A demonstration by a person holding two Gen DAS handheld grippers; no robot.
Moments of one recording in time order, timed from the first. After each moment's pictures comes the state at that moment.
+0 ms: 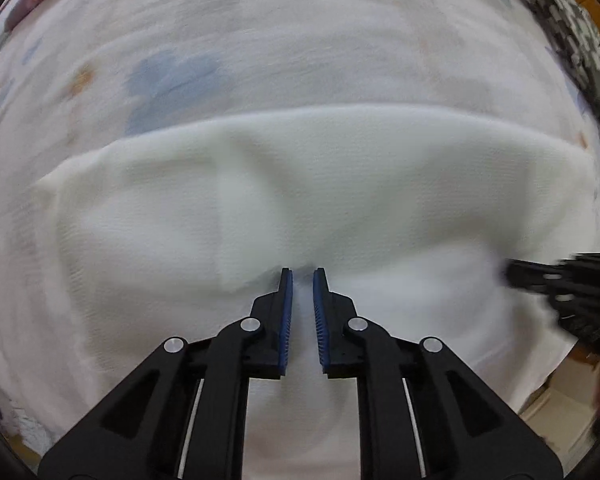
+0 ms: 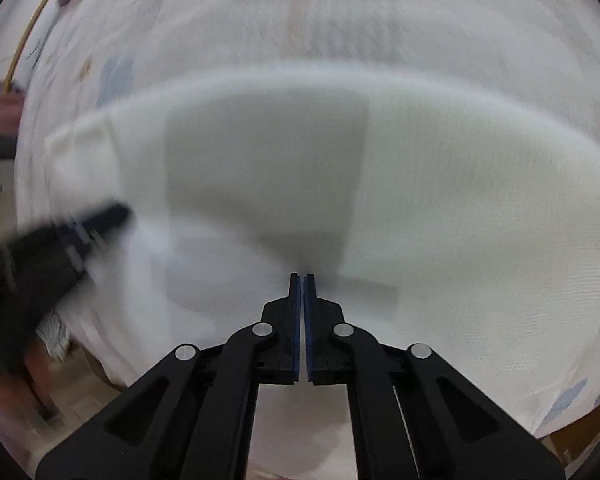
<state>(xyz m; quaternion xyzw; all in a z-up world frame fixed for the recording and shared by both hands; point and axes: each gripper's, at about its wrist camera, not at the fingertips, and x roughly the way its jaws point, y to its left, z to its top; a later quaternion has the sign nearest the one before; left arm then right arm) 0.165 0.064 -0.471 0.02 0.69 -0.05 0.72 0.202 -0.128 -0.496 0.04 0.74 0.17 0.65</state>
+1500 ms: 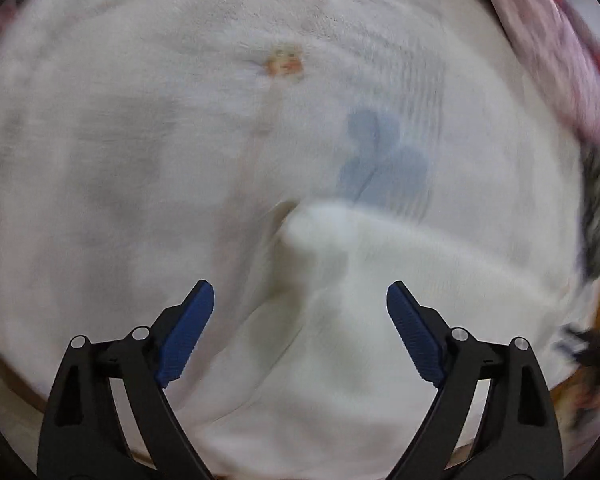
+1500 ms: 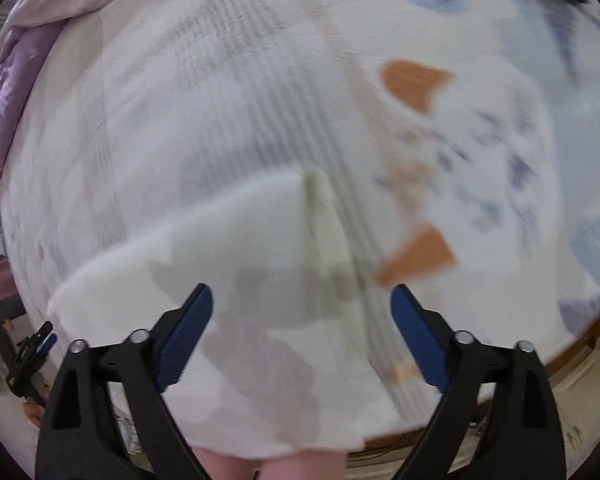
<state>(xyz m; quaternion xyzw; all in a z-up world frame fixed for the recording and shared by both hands) 0.223 0.229 -0.460 -0.21 0.69 0.05 0.69 0.283 -0.331 -0.453 0.21 0.75 -0.02 0.63</state>
